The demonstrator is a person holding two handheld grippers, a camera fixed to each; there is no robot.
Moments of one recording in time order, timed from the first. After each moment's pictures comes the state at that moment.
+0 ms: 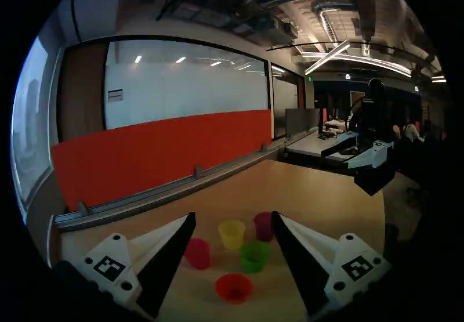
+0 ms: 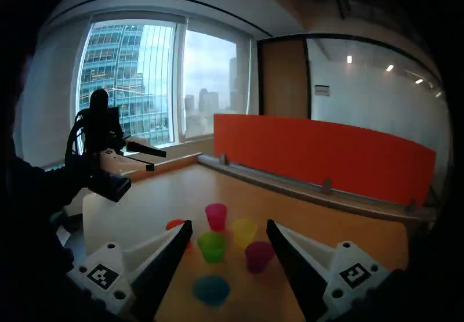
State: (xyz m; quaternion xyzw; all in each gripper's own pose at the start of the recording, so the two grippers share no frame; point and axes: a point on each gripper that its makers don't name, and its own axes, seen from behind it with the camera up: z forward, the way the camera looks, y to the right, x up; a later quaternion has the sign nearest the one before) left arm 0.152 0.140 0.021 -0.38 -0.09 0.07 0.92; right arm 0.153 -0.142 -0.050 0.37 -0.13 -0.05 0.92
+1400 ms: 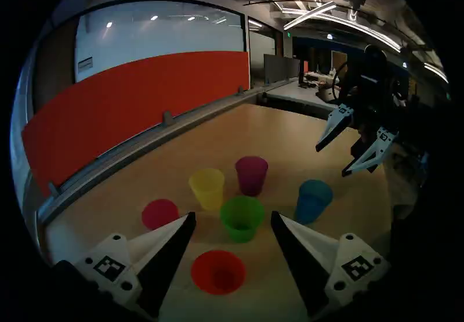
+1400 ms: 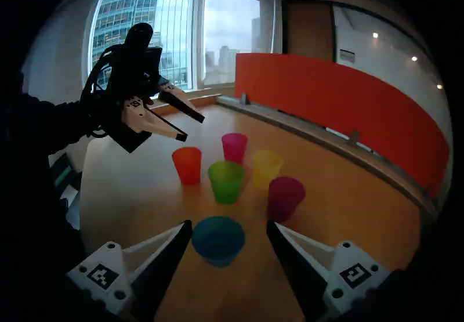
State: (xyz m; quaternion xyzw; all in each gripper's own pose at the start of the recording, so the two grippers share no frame) left arm 0.016 0.191 0.036 -0.43 -0.21 0.15 0.86; right arm 0.003 -0.142 -0.068 0.41 -0.24 -0.12 0.87
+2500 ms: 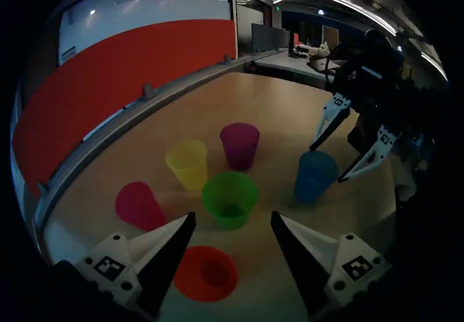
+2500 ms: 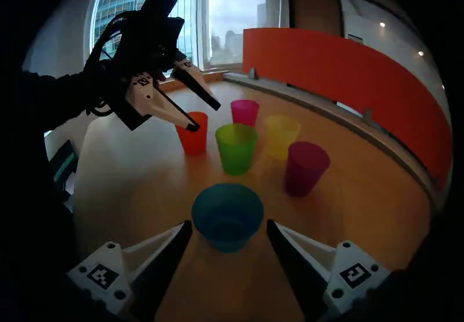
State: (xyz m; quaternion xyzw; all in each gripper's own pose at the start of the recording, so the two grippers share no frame) left arm -0.039 0.208 0.035 -0.45 -0.28 0.19 0.83; right arm -0.068 -0.150 -0.079 0.42 -0.29 -0.14 0.85
